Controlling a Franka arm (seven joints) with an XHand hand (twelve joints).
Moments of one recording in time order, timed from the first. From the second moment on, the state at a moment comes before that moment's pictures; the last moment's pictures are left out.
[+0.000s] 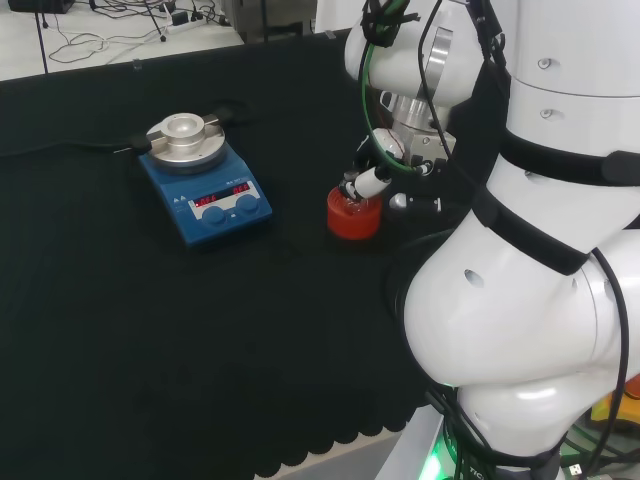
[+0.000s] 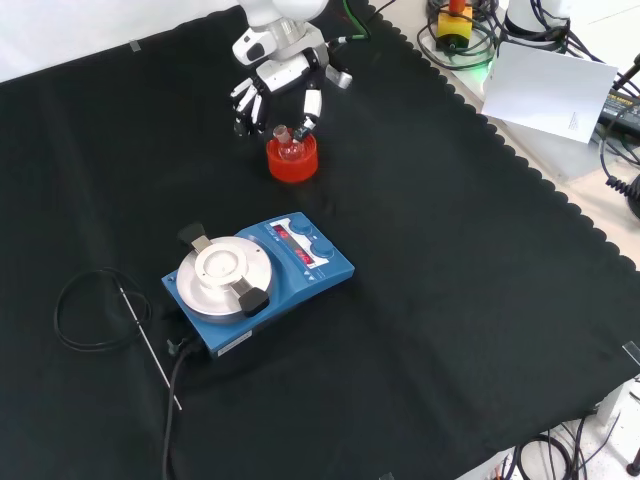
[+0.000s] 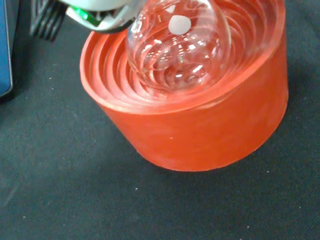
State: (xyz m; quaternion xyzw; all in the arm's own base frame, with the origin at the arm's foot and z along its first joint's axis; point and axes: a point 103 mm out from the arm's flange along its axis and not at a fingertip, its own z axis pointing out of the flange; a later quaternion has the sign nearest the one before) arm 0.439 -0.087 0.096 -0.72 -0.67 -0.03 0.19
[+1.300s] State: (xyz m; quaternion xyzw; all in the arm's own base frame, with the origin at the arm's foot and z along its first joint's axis) arm 0.443 -0.089 0.097 -0.71 -0.68 -0.04 0.20
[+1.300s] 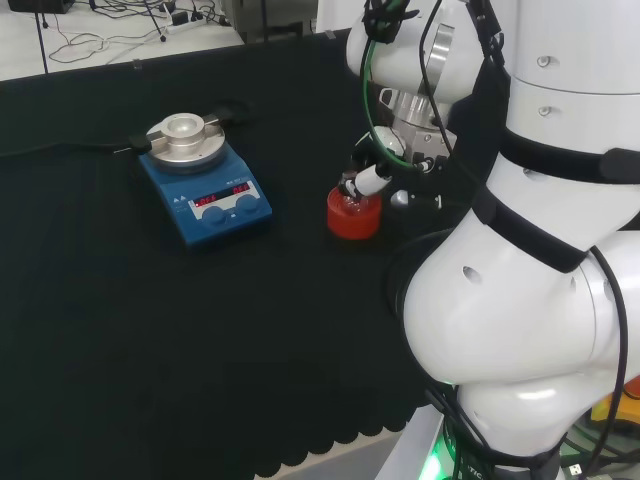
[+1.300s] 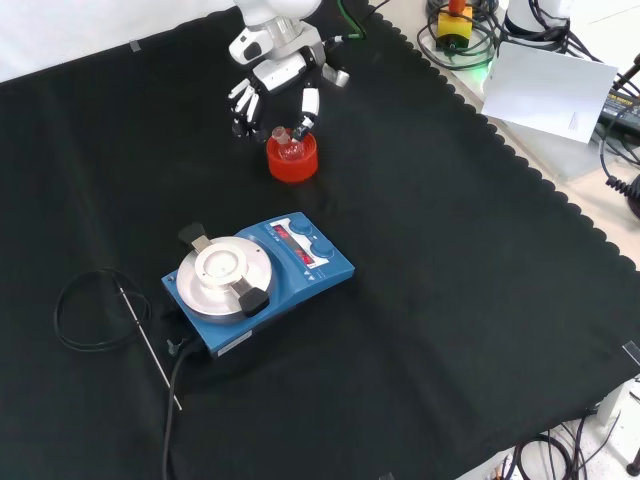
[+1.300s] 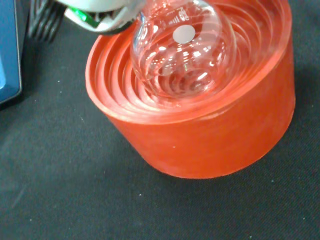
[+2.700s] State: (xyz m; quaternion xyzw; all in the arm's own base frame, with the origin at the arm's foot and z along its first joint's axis) arm 0.446 -0.086 0.102 -0.71 -0.68 -0.04 0.16
